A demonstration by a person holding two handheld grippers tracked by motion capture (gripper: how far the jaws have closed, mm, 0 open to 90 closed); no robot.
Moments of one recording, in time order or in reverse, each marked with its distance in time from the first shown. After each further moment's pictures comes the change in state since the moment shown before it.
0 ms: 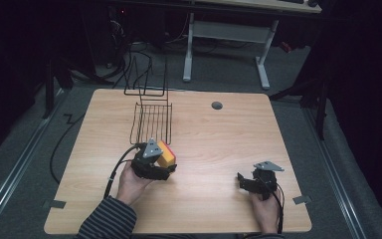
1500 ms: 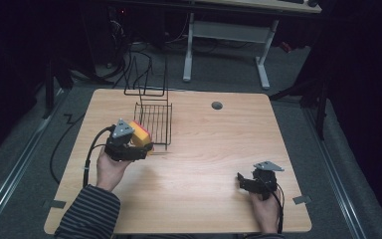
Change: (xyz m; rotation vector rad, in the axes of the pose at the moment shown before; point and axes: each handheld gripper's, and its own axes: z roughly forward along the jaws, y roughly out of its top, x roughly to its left) left arm 0.060 0.015 -0.049 -0.070 0.153 -0.130; right arm 0.000 0.000 0.000 0.003 0.000 0.000
